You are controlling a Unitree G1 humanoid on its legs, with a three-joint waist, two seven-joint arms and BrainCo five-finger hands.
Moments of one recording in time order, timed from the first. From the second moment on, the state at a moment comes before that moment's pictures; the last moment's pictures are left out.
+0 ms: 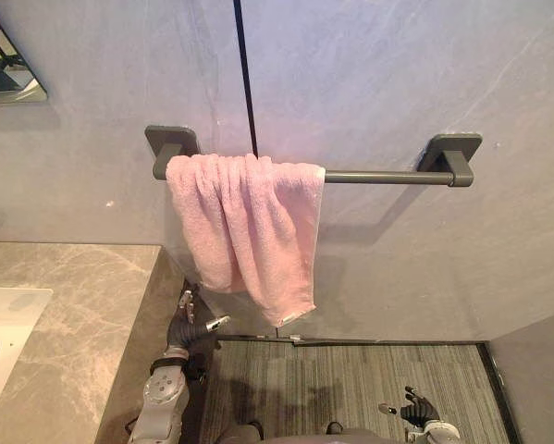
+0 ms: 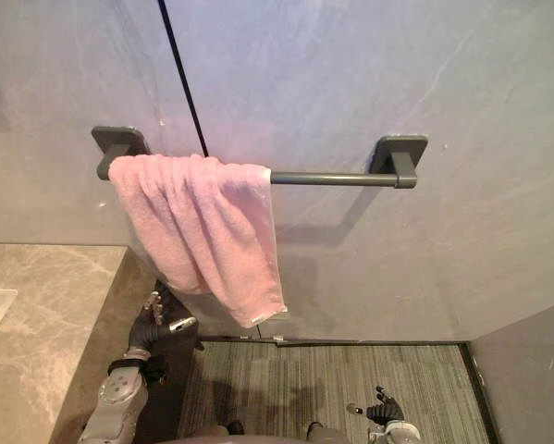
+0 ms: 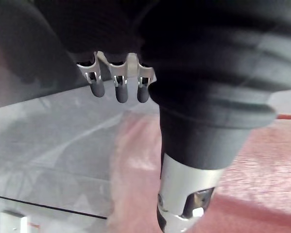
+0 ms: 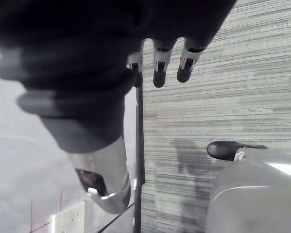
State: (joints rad) left arm 0.18 0.19 0.02 0.27 -0.15 -0.22 0.05; right arm 0.09 -0.17 -0.15 1.00 -0.02 -0.07 0.00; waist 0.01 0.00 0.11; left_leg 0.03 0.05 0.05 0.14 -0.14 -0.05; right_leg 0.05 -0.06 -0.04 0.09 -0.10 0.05
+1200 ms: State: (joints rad) left arm 0.06 0.41 0.05 0.07 -0.14 -0.25 0.04; right arm 0.10 -0.20 -0.10 0.99 -0.07 -0.06 0.03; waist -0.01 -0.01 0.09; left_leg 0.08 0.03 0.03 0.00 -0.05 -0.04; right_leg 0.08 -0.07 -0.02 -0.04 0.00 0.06
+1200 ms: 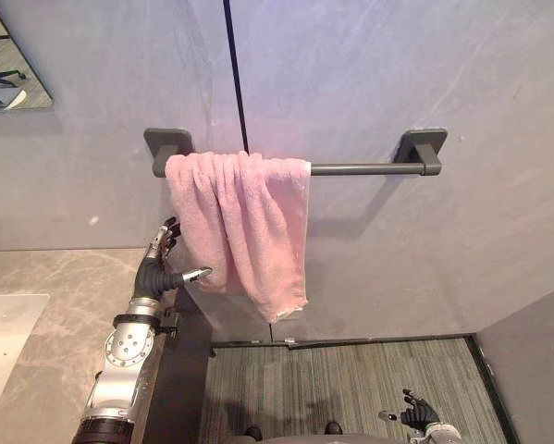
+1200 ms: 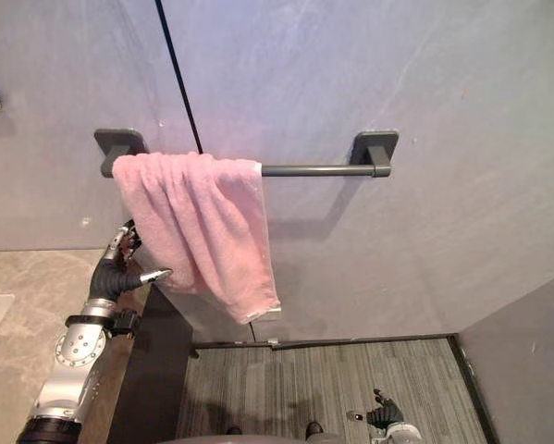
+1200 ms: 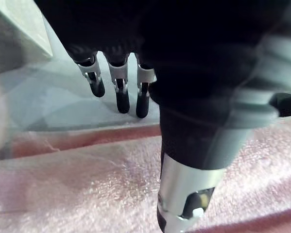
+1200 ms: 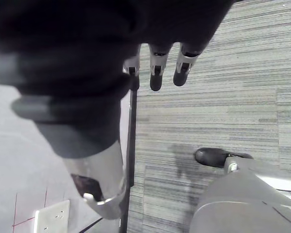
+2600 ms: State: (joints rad) left arm 0.03 0.43 -0.03 0.15 -0.07 -0.22 0.01; right arm 0.12 -0.22 0.02 0.51 -0.06 -0.09 0.05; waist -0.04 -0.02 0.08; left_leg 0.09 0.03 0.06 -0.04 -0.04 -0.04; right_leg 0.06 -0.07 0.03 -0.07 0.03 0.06
